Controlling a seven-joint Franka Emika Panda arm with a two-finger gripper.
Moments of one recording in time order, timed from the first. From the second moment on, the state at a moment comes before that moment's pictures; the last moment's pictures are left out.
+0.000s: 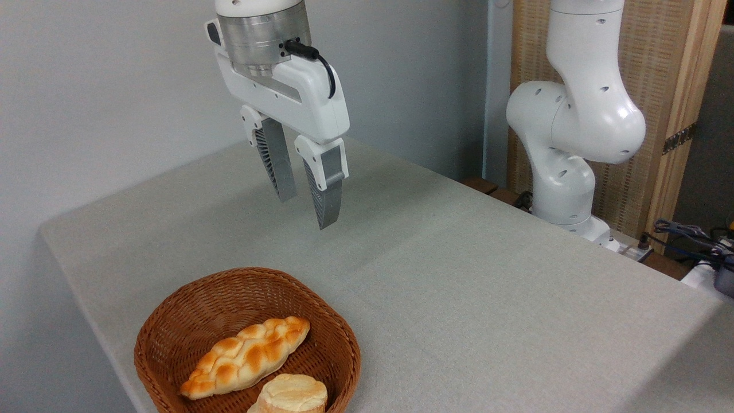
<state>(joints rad) -0.03 -0.03 0.00 -1.67 -0.06 1.61 0.74</state>
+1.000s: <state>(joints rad) -0.05 0.12 -0.02 -1.67 -0.08 1.95 0.74</state>
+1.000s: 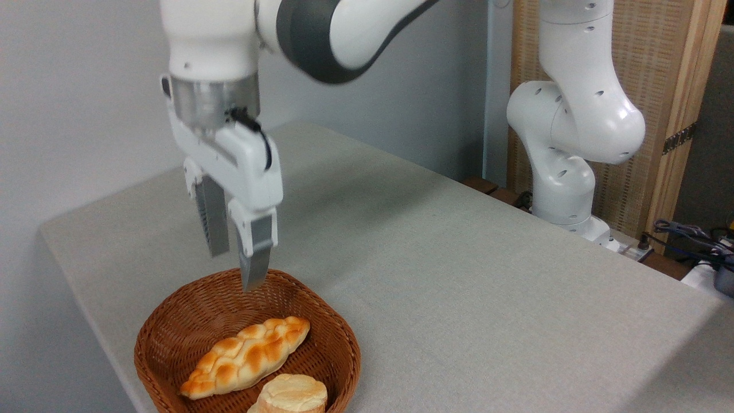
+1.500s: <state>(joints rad) -0.05 0.20 -0.04 -1.80 0.03 2.14 0.74</state>
